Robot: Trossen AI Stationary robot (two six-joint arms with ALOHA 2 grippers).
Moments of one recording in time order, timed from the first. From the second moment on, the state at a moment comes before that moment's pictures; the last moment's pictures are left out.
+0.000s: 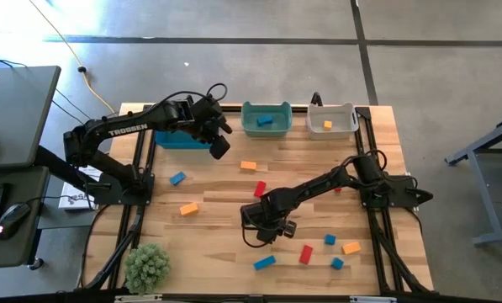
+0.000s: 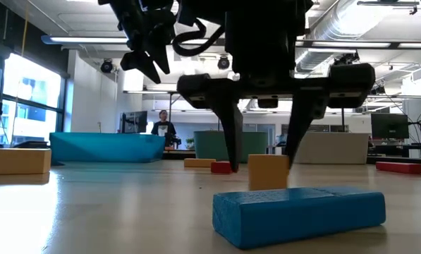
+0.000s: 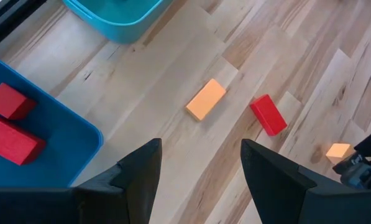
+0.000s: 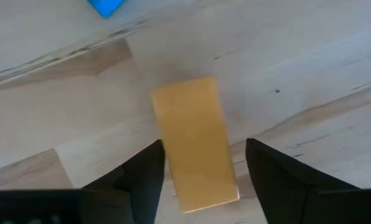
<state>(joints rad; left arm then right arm) 0.51 1.43 1.27 -0.87 0.08 -0.31 0.27 2.13 1.57 -0.78 -0.19 -0.94</state>
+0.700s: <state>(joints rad) 0.51 1.43 1.27 -0.87 0.07 -0.31 0.22 2.13 1.62 -0.88 -0.10 -0.73</state>
